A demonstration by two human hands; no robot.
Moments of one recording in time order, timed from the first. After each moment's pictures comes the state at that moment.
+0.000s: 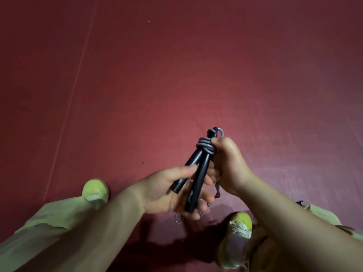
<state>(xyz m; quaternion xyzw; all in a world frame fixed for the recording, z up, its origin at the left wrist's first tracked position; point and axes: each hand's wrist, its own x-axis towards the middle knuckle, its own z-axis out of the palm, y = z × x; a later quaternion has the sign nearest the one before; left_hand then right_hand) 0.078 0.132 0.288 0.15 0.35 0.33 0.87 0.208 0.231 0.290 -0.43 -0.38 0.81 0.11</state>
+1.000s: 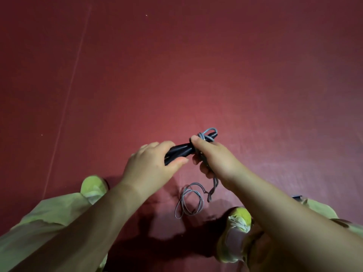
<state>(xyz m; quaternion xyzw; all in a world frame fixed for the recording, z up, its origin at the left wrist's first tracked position) 0.063 0.137 0.268 0.53 0.80 0.20 0.20 0.205 0.230 0.284 -0.51 -0.56 0.65 0.06</state>
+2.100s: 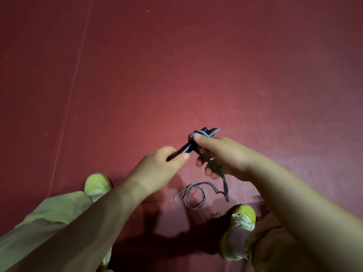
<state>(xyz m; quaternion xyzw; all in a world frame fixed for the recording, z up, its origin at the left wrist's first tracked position) 0.067 0.140 0.272 0.41 0.77 0.23 0.42 0.210 0.245 0.299 -0.46 -0.57 0.68 -0.06</state>
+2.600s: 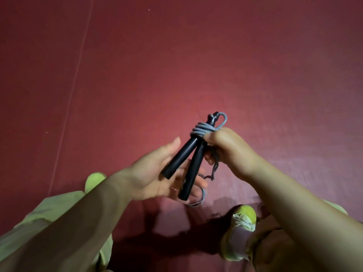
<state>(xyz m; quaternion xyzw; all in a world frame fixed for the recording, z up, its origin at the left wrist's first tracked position) 0.060 0.136 0.293 0.13 0.43 0.31 0.84 0.208 0.242 0.300 -0.36 -0.59 0.71 0.13</state>
